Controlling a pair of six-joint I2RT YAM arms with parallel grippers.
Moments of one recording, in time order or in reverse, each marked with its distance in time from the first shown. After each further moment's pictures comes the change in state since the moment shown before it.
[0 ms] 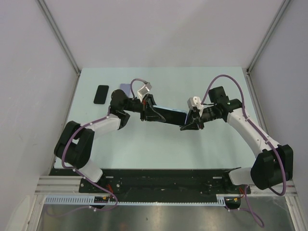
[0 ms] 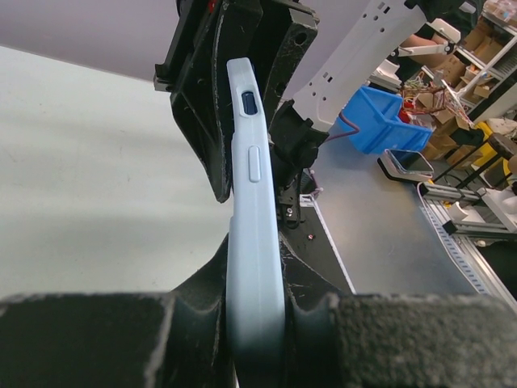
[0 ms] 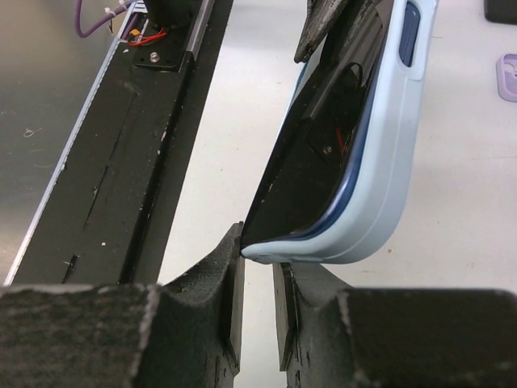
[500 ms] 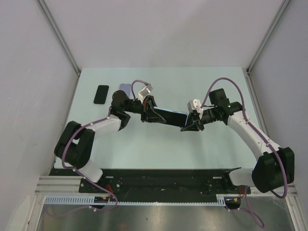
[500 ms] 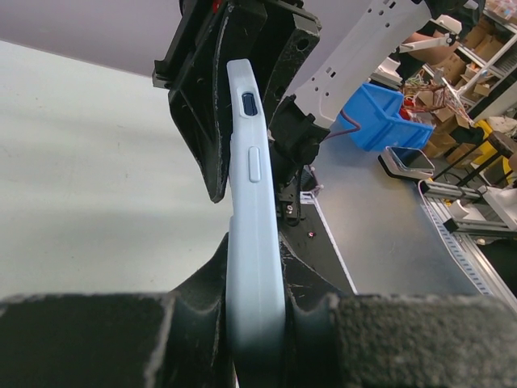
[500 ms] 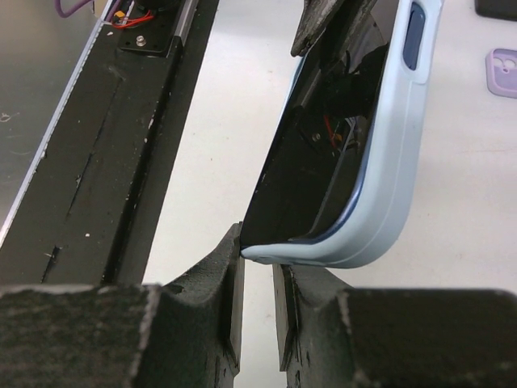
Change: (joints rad) left arm -0.013 -0.002 -0.014 -0.018 -0.004 0.025; right arm 0.002 -0.037 -0.060 0.063 0.031 -0.001
